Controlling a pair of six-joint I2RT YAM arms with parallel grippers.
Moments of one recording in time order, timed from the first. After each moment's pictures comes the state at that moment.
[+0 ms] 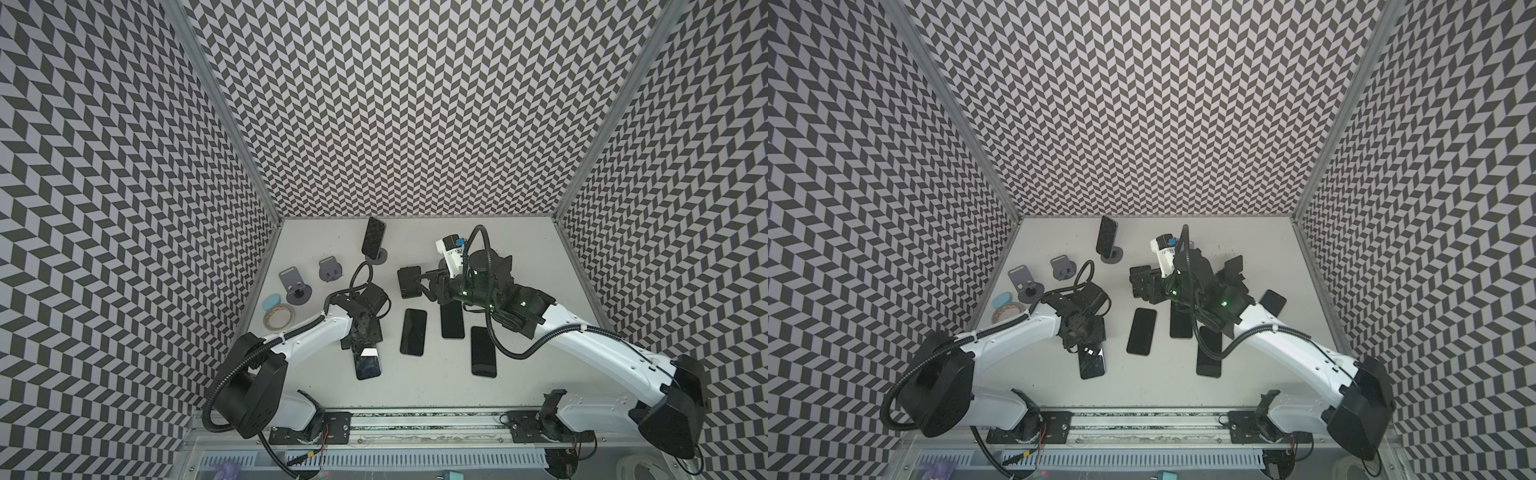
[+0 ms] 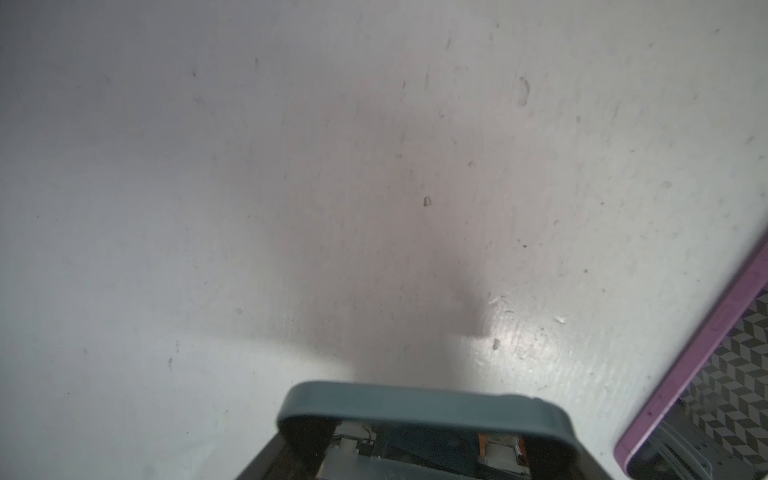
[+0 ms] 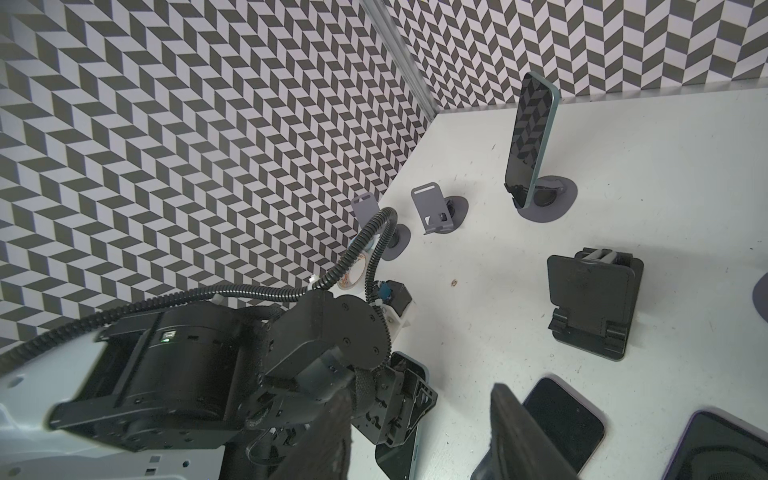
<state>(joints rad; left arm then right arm) -0.61 1.41 0.83 -0.82 -0.14 -0.79 0.80 1.27 1.08 -0.19 -0.17 0.54</state>
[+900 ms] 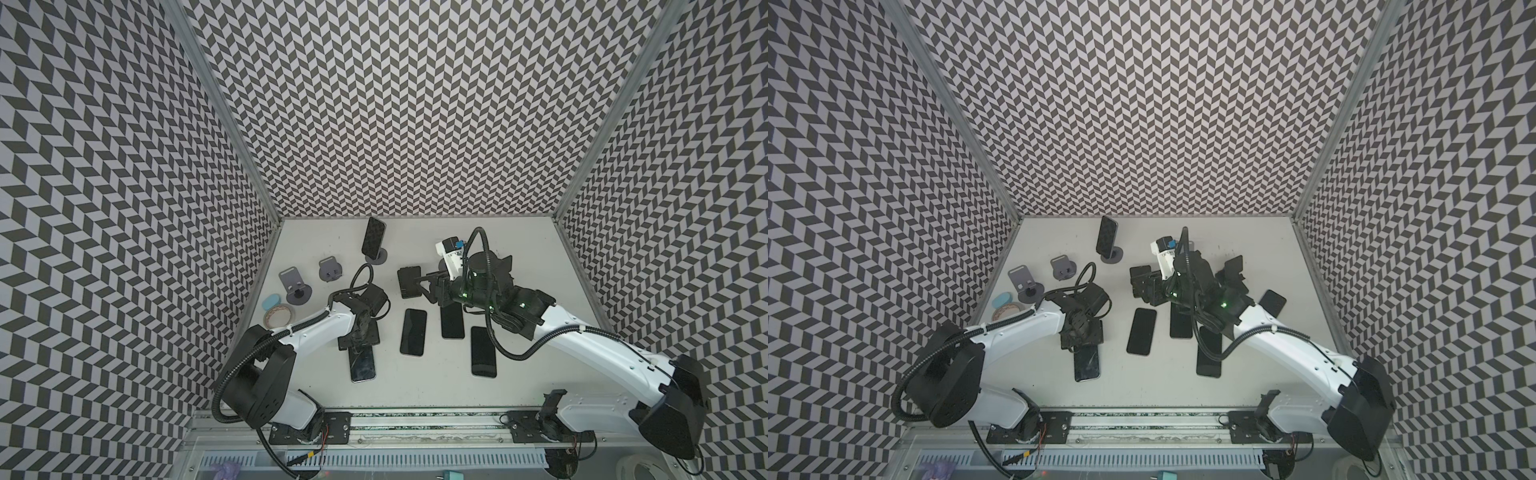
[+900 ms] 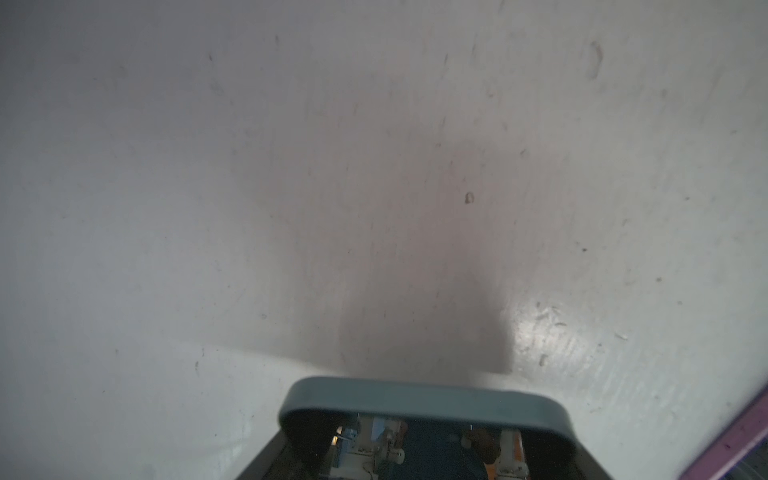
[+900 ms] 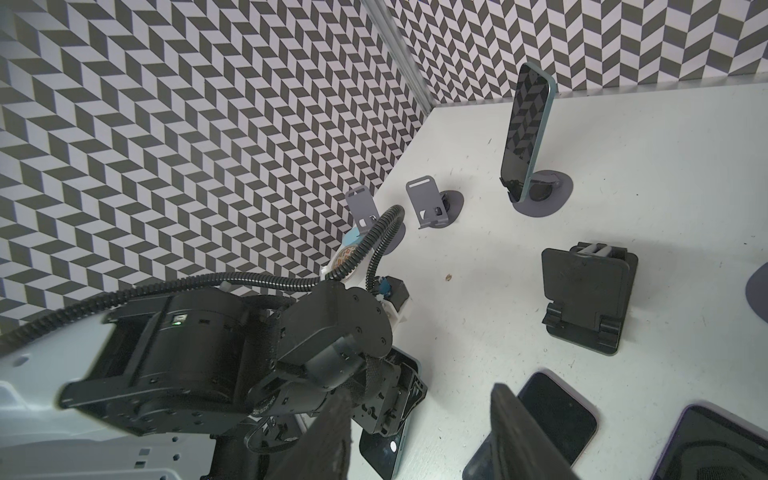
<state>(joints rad) -0.59 1.48 0.83 -0.84 -0.16 -0.76 0.79 1.26 1.06 -0.18 -0.17 0.52</state>
